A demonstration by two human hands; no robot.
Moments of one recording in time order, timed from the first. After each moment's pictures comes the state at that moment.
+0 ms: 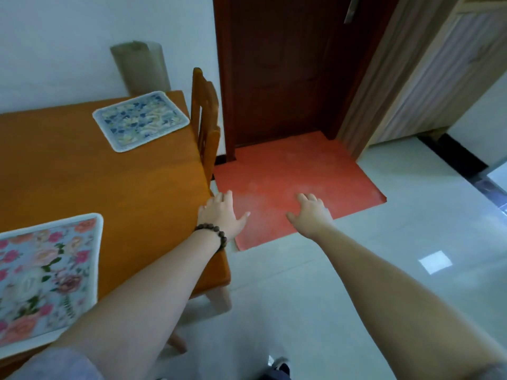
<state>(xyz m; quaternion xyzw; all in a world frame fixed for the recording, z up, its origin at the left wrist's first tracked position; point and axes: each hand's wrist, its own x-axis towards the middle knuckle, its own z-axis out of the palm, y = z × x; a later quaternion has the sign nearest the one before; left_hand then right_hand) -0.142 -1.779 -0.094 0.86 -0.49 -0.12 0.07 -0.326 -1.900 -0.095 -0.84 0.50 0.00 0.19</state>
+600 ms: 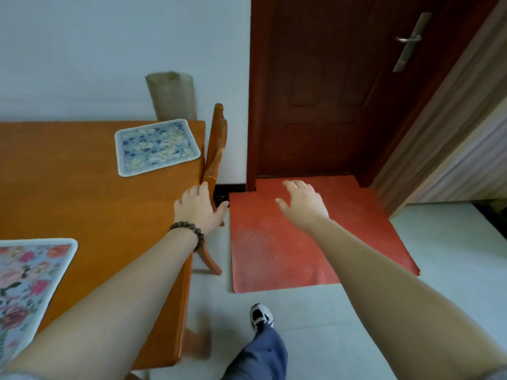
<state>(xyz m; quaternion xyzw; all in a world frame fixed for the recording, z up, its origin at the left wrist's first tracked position) -0.100 -1.913 -0.047 0.93 -0.34 -0.02 0.13 -0.251 -2.095 -0.044 -0.93 0.33 -0.07 0.14</state>
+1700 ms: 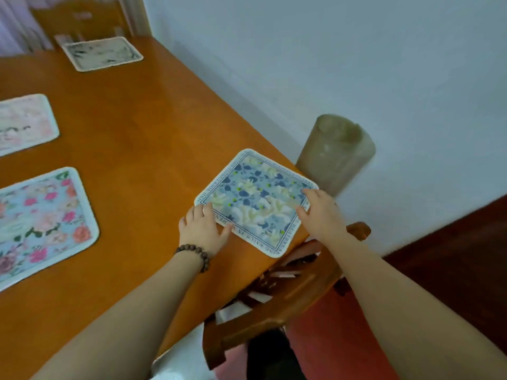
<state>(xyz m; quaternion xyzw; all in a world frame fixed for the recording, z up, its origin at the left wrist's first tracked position) 0.198 -1.998 -0.122 0.98 0.15 -0.03 0.12 0.280 -2.250 -0.086 -0.98 -0.10 0.01 0.17</state>
